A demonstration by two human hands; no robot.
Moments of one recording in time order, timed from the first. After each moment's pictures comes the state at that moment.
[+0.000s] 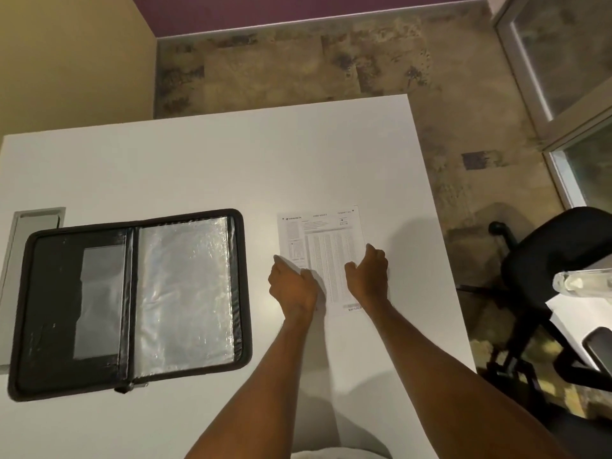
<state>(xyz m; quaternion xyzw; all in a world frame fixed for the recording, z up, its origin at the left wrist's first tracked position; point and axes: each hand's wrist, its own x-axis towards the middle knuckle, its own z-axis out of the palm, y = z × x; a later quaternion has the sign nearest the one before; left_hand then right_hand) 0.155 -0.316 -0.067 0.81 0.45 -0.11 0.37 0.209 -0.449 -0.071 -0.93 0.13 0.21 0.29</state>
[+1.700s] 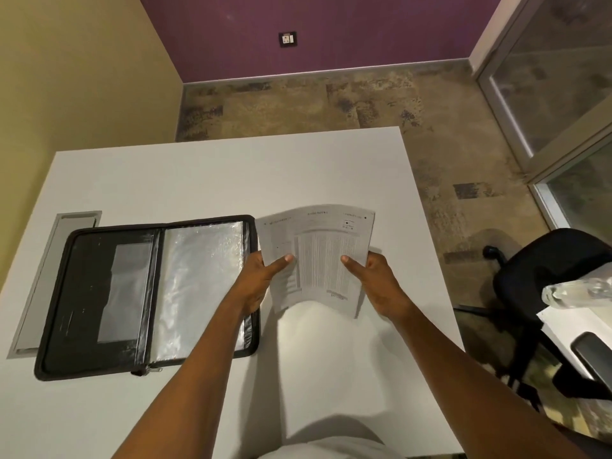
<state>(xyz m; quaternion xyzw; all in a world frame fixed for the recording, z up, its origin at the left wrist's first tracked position) 0.107 -0.218 0.018 0.57 0.23 -0.11 0.78 0.167 -0.471 0.022 -0.66 0.06 0.29 0.69</state>
